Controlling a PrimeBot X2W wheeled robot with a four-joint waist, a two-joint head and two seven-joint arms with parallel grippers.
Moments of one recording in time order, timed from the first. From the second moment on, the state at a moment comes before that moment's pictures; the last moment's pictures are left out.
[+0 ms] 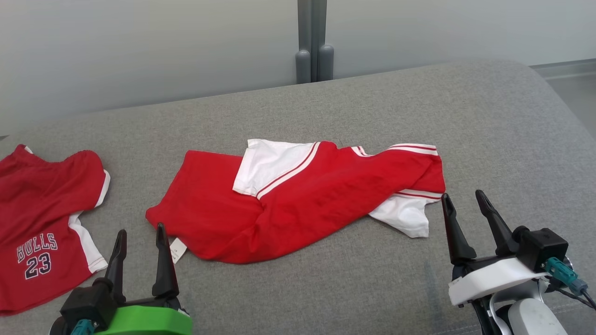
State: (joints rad) left arm 0.06 0.24 -0.26 -0.02 -0.50 0.21 -0.27; right arm -0.05 -0.11 0.07 0.14 0.27 0.13 -0.24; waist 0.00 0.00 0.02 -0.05
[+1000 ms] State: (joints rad) left arm 0.06 0.17 -0.21 0.03 -0.46 0.15 -0.27; right arm -0.07 -0.11 0.09 0.17 0.27 0.13 -0.23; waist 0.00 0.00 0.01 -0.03
